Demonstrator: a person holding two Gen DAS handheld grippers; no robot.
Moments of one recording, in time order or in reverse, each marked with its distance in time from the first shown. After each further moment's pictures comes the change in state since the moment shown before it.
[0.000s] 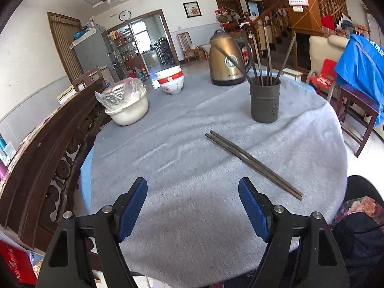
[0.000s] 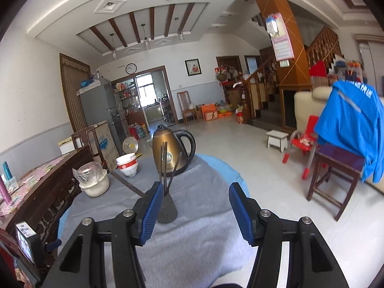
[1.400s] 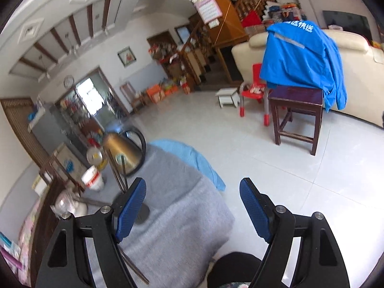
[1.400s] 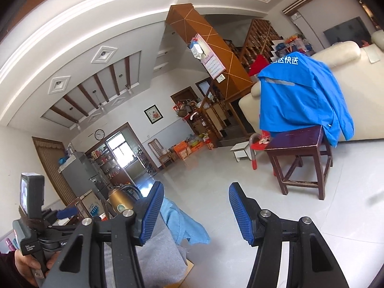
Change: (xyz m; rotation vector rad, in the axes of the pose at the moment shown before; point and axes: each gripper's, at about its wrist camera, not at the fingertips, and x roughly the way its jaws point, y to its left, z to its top) left arm -0.129 -0.348 0.158 0.348 -0.168 -0.165; right arm -0.144 -0.300 -0.043 0.386 -0.257 -0.083
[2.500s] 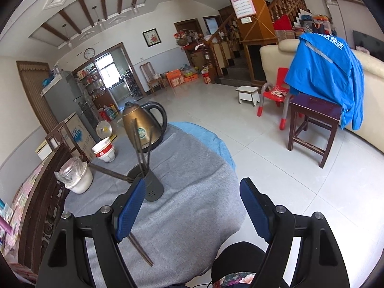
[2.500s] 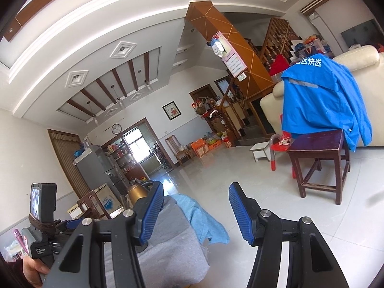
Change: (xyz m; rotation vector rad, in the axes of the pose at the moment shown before) left arm -0.003 0.059 -0.028 -0.174 0.035 0.060; right arm 0.018 0.047 0.000 -0.043 0.021 0.115
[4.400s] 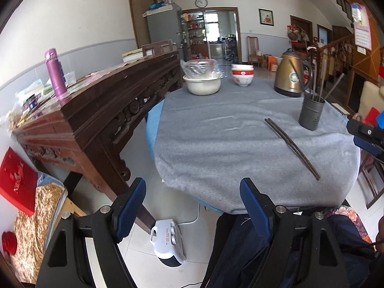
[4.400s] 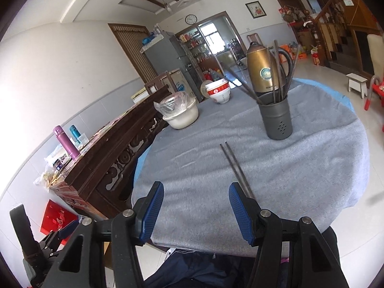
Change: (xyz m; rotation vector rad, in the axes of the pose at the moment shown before) left arm -0.046 0.306 -0.307 -0.528 0.167 0.359; right arm 0.141 0.303 -0.266 -0.221 0.675 0.424
